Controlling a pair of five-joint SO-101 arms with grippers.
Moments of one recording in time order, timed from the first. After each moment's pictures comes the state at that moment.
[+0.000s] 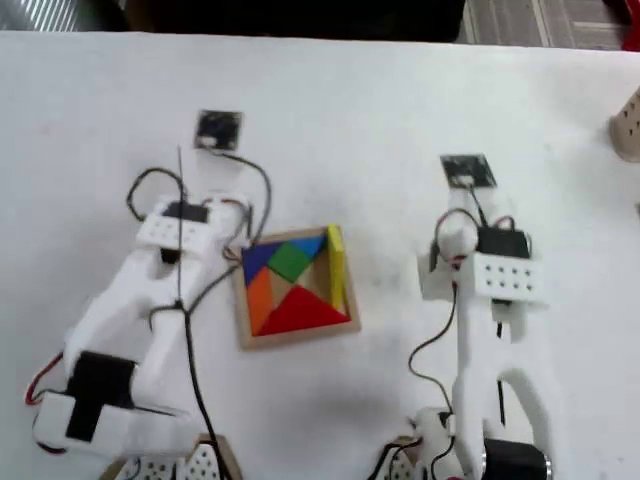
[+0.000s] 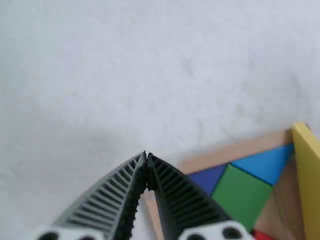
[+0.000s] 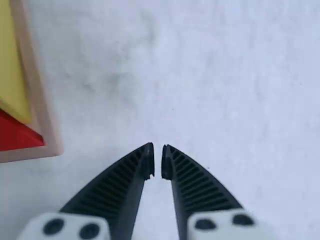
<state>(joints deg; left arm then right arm) 5.7 -3.6 36.8 37.3 4.4 5.4 -26.8 43.4 70.1 13.1</state>
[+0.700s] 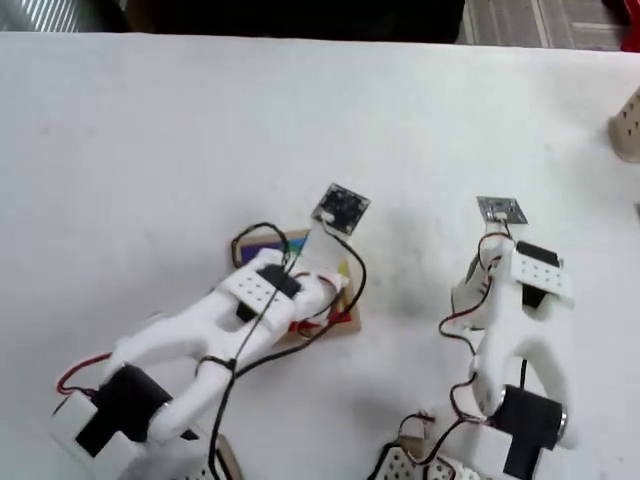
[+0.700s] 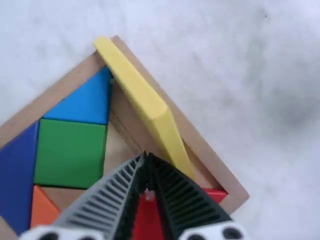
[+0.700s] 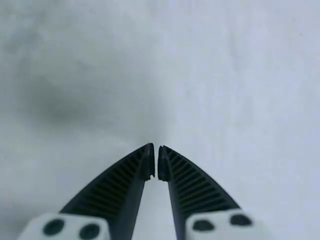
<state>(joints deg) 32.7 -5.6 48.4 30.6 8.5 18.2 -9.7 44.7 62.9 23.7</state>
